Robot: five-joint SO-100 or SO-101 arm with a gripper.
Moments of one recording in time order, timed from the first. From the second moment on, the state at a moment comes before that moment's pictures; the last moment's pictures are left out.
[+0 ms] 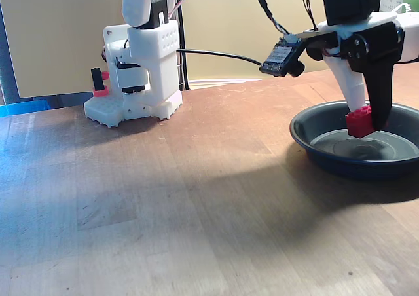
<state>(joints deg) -51.2 73.9 84.4 68.2 41.0</state>
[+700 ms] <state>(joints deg) -51.2 73.9 84.4 68.2 40.5</state>
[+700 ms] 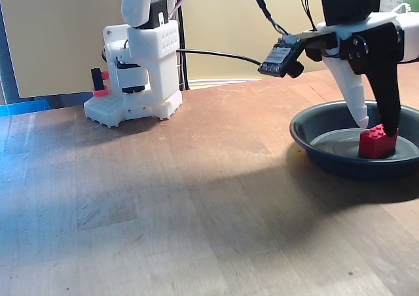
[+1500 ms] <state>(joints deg) -48.0 79.9 81.3 80.6 36.9</state>
